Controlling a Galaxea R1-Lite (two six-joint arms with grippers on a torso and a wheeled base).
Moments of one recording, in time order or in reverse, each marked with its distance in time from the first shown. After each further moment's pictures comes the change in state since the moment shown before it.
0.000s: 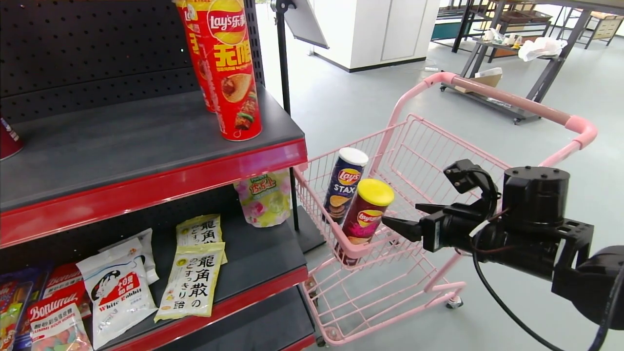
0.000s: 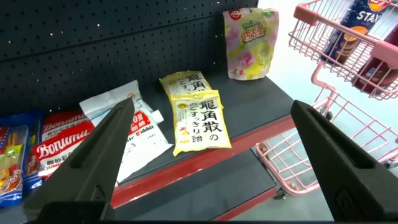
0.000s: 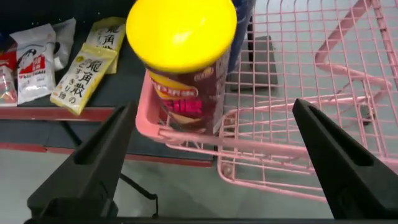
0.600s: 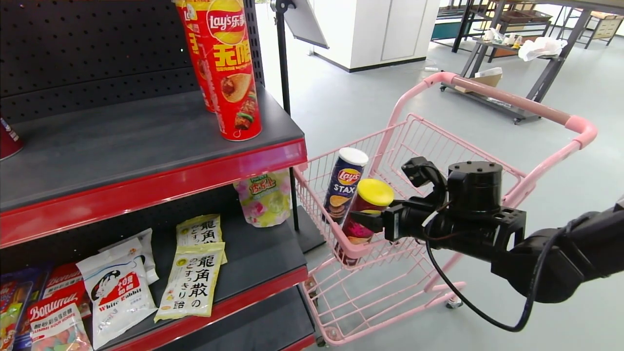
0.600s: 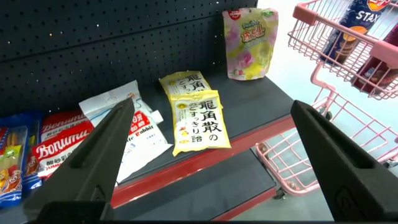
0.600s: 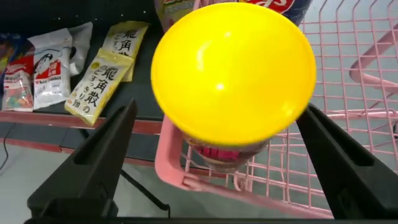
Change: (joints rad) left arm 0.000 0.000 0.000 0.000 0.000 0.000; right arm 0.082 0.174 -0.170 -0.001 -0.008 0.039
